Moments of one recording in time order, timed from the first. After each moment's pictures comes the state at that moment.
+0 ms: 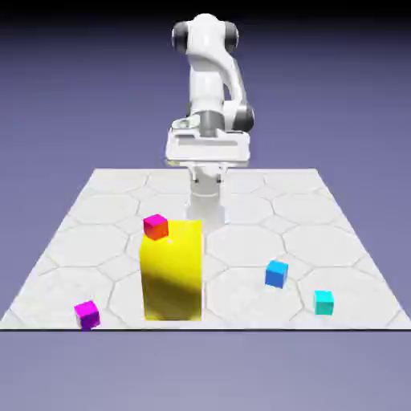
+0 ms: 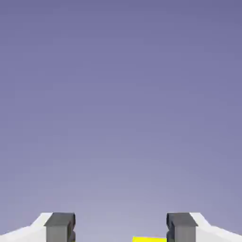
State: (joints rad) arm 0.02 -0.53 0.01 -2.77 0.00 3.00 0.76
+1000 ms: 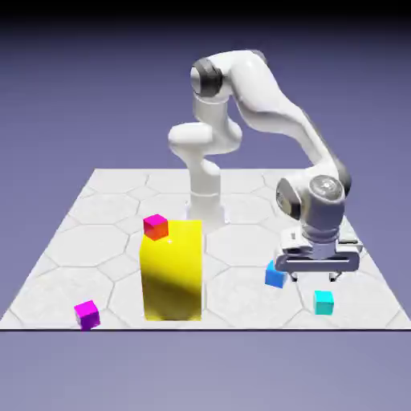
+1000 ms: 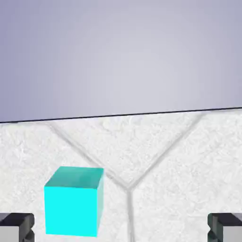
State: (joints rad) arm 0.24 0.56 0.26 -1.85 0.06 2.15 1.31
